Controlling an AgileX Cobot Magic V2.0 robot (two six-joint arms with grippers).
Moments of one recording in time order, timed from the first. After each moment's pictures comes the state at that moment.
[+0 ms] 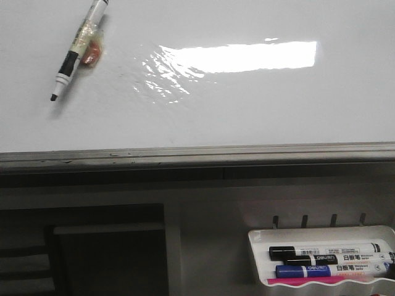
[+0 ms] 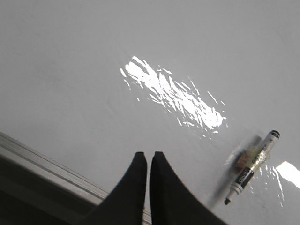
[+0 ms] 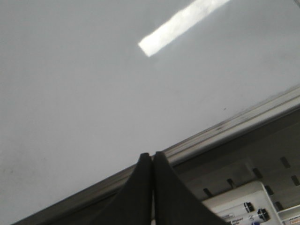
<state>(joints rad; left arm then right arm) 0.03 0.00 -0.03 -0.77 0.09 0.11 -0.03 -0.01 -0.02 0.66 0.20 -0.09</state>
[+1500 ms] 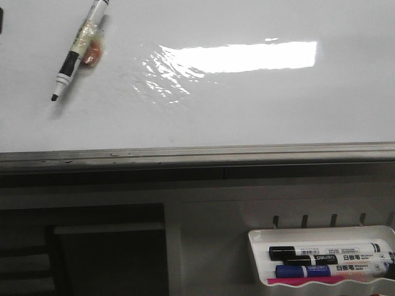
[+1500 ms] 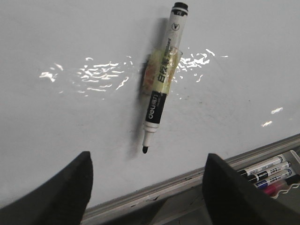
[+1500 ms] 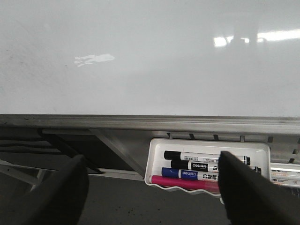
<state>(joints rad) -0.30 0.90 -0.61 -0.72 0.30 0.51 0.02 0.63 -0.56 0.53 0.61 -0.28</state>
